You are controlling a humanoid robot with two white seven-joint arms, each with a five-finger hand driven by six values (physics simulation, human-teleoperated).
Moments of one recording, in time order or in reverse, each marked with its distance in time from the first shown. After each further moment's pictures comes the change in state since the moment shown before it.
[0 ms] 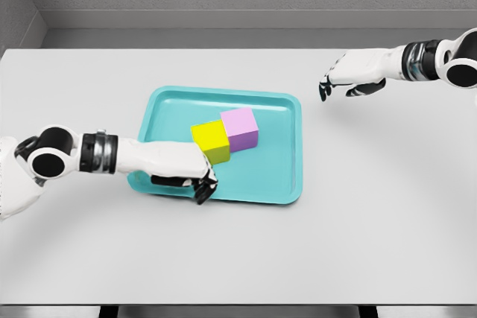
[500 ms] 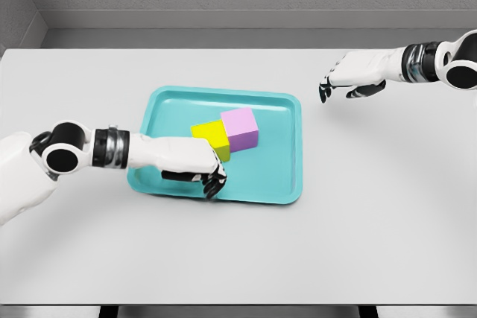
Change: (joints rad) left arm -0.015 -0.054 0.005 0.052 -0.042 0.000 0.000; right arm 0.006 0.000 -0.001 -0.001 0.000 0.000 0.000
